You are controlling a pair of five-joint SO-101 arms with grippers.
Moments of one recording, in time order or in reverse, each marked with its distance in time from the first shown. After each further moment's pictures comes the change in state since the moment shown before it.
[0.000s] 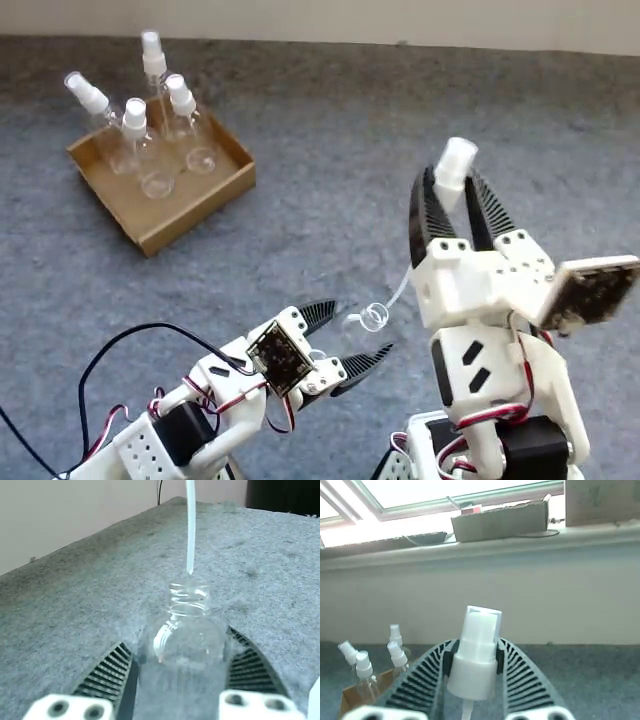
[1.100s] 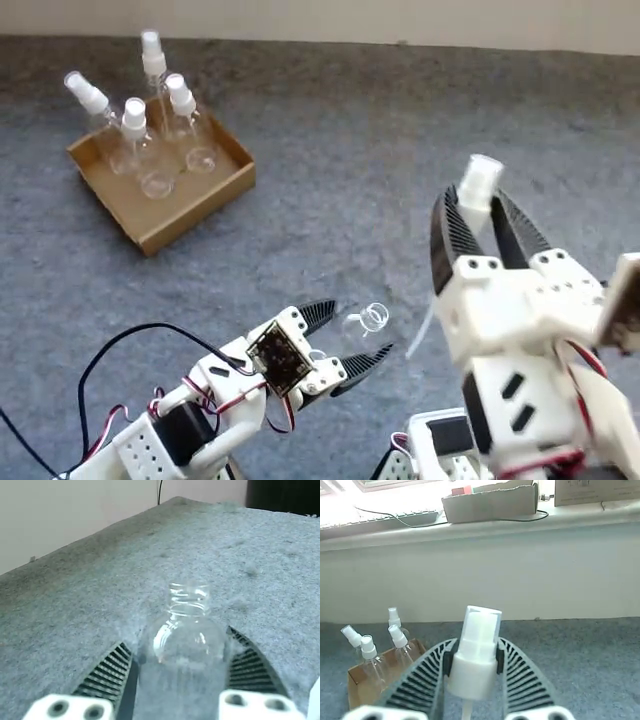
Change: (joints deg) left arm 0.0 0.0 0.0 0.0 0.0; right arm 2.2 11.9 -29.5 25.5 0.0
